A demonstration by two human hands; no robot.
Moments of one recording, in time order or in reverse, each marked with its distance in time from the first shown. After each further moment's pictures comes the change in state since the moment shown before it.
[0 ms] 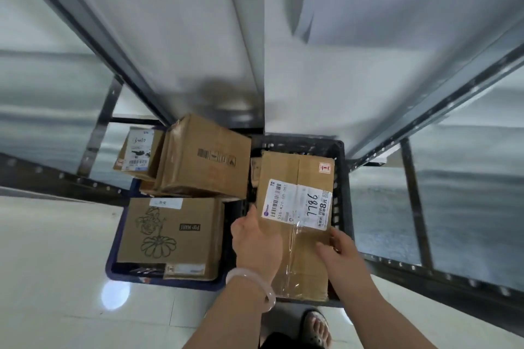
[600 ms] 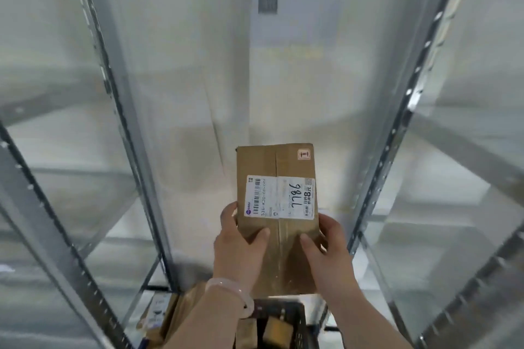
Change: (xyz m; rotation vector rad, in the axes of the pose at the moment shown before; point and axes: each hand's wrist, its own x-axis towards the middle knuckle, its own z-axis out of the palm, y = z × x) left_hand -0.347 0.264 -0.203 -0.296 0.269 0.770; right_hand -0.353 -0.271 -0.175 0.204 0.172 -0.888
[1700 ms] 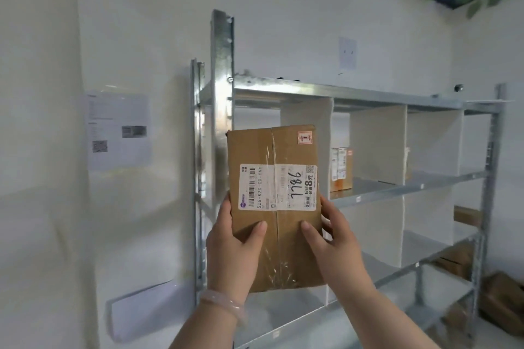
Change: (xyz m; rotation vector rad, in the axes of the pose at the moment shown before) left_hand -0.383 0.263 0.096 -0.278 -0.194 0.703; right_hand -0.313 -0.144 -0.399 0.038 0.514 -0.490
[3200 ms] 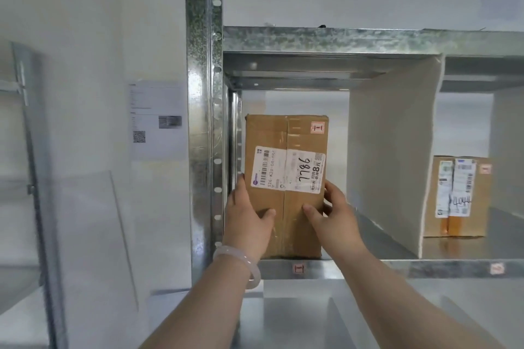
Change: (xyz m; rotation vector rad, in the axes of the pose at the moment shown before) left_hand 0.203 -0.105 0.164 0.400 0.213 -0.225; right_hand 0.296 0.166 0.069 0.043 -0.340 0.066
